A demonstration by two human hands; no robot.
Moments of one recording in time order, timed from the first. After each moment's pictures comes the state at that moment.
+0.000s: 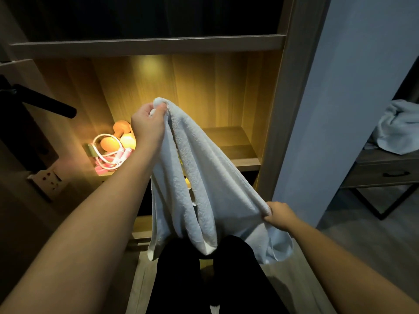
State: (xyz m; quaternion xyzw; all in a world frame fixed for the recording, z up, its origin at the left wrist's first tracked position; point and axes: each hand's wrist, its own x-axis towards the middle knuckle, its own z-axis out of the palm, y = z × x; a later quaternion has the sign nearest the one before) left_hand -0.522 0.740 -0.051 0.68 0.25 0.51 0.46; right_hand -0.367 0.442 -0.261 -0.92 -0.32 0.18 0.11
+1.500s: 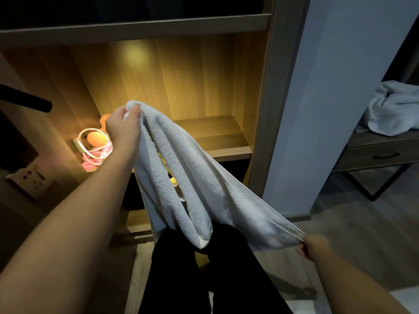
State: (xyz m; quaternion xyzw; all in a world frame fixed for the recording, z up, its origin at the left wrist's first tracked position) left_hand -0.530 0.757 -0.075 0.68 0.31 0.50 0.44; right_hand -0.377 0.328 -0.364 -0.75 0.31 0.25 0.53
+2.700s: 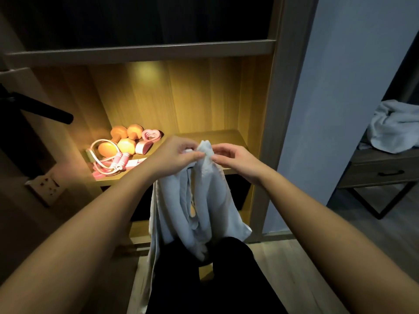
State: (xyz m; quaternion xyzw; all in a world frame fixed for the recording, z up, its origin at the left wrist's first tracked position) left_hand -0.544 0.702 -0.064 0.94 -0.01 0.19 0.29; right_hand -0.423 0.524 -0.090 -0.67 -0.44 0.25 0.55
